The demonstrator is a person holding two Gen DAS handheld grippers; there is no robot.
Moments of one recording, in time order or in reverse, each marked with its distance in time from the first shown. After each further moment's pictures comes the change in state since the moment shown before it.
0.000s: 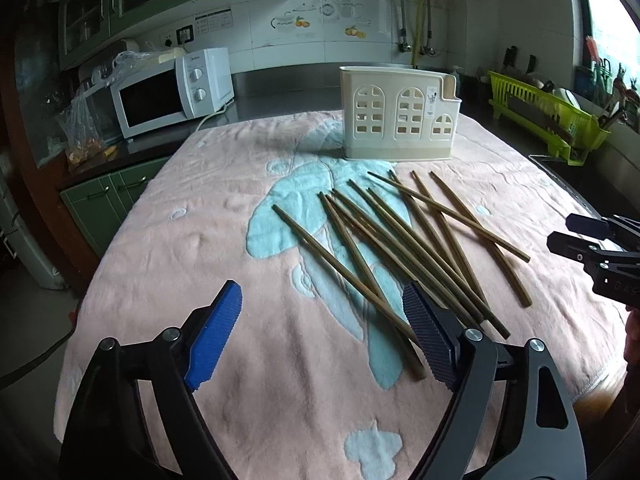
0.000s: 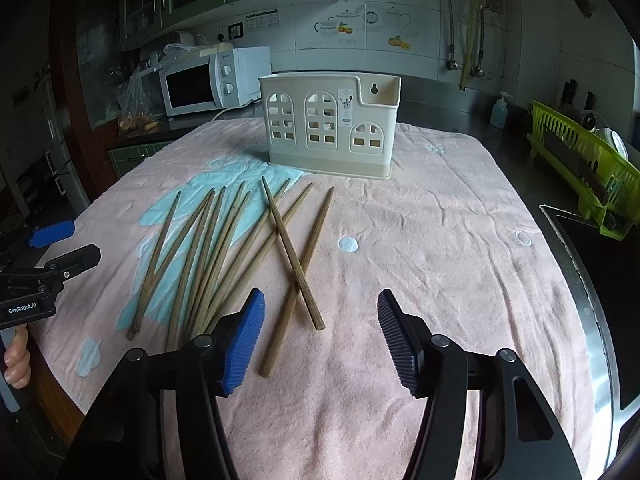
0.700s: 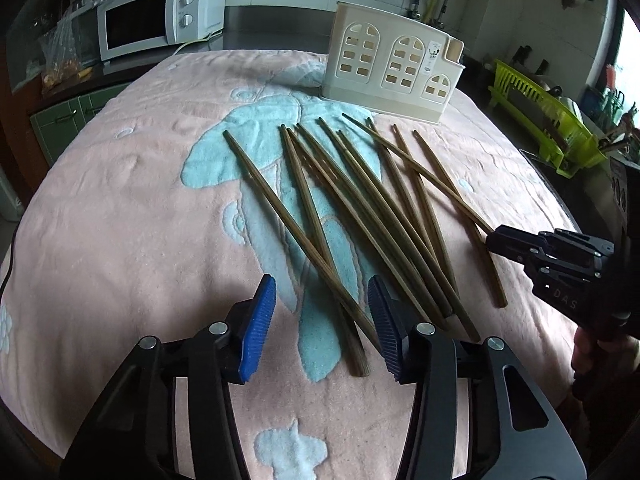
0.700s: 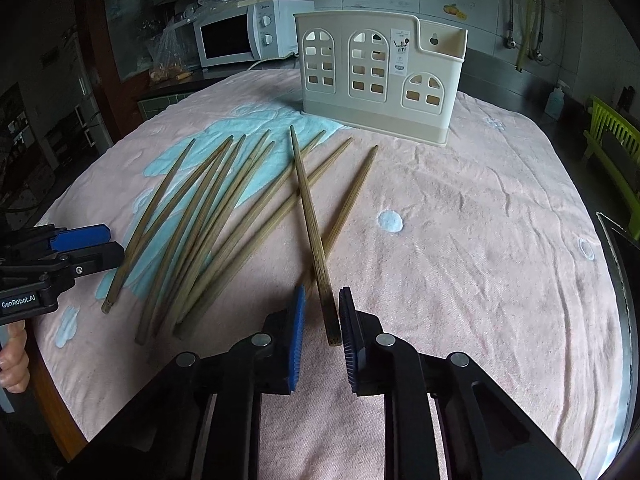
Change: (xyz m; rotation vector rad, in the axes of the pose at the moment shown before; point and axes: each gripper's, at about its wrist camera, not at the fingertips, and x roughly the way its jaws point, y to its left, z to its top) left arm 0.049 -0.019 -0.012 -0.178 0.183 -0.122; right arm 0.062 -0.002 0.003 -0.107 0.140 0.128
